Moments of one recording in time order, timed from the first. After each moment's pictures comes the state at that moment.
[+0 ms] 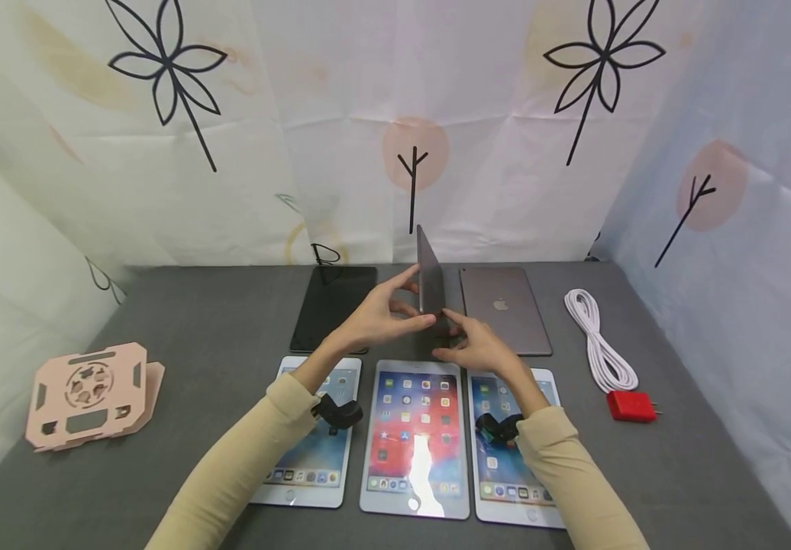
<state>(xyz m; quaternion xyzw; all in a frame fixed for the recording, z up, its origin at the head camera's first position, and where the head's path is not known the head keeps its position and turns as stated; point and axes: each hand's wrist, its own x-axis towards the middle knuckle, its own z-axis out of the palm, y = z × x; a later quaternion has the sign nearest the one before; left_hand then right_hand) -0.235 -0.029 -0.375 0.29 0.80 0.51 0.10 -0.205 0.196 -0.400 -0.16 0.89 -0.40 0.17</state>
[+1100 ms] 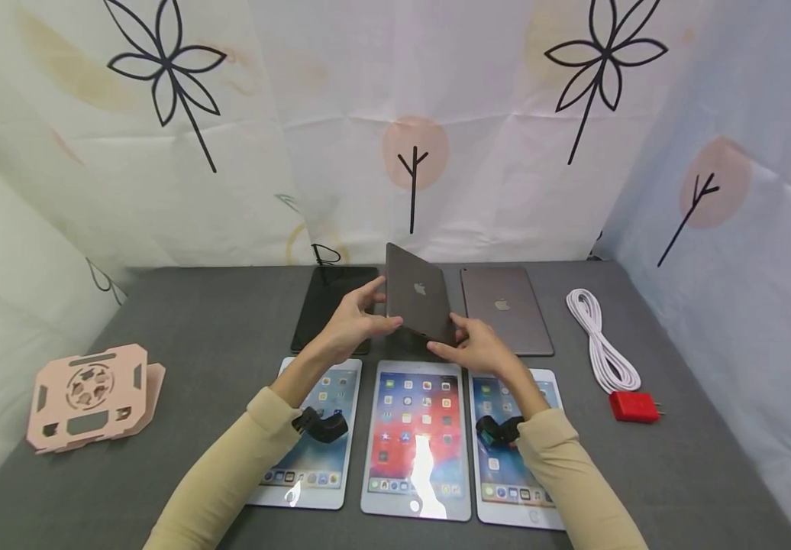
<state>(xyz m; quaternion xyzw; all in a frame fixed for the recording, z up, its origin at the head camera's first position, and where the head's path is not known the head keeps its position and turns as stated) -0.228 -0.057 -0.386 0.11 0.72 0.66 0.17 -0.206 0.195 -0.407 -0.12 0.90 -0.39 0.15</state>
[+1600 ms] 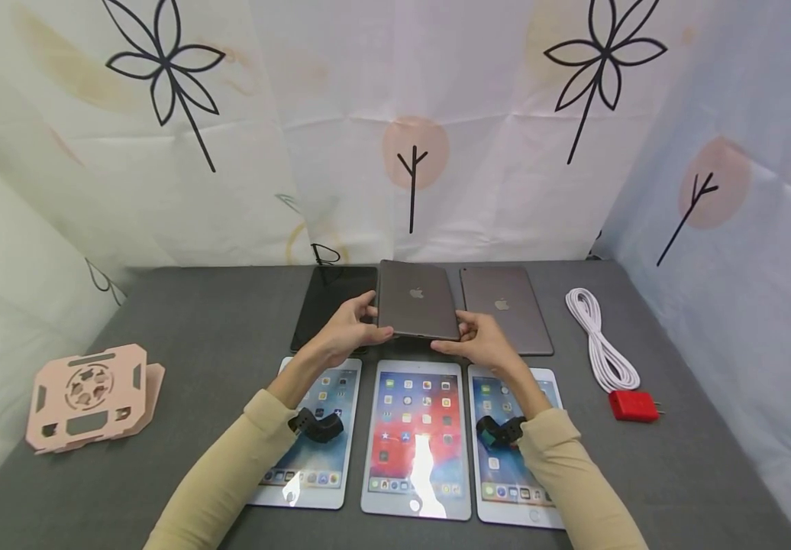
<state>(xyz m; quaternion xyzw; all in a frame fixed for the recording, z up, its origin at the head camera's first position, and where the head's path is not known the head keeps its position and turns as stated) -0.234 -0.067 -0.405 0.08 0.73 0.65 0.20 -0.206 0.198 -0.411 -0.07 0.86 -0.49 0.12</state>
